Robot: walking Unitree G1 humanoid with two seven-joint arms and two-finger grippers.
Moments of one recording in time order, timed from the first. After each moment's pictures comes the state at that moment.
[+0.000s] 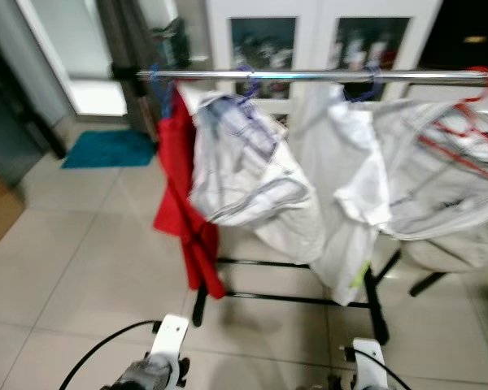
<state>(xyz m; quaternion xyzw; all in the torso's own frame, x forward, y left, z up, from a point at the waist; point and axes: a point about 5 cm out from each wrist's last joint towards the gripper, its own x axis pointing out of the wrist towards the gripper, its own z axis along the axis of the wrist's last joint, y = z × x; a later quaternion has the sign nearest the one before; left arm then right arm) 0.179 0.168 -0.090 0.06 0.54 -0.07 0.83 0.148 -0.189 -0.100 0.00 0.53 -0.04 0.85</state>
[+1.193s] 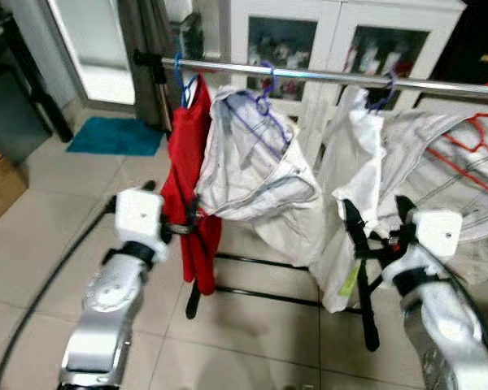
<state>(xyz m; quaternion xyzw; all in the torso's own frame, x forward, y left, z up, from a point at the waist) 0.264 0.151 0.140 0.05 -0.02 -0.13 0.99 0.231 -0.186 0.143 0.01 0.00 0.01 1.00</state>
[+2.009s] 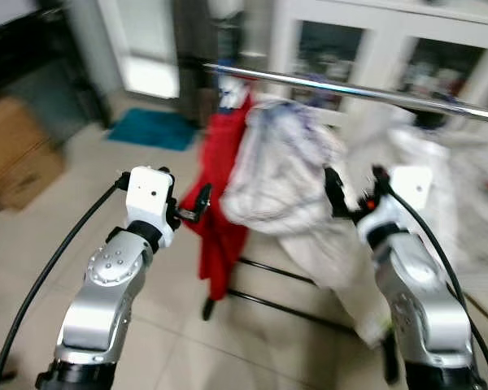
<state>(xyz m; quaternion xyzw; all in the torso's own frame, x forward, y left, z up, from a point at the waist) 0.277 0.158 0.156 0.07 0.01 -0.15 0.99 0.282 -0.151 0.165 0.04 -0.03 0.06 1.00</state>
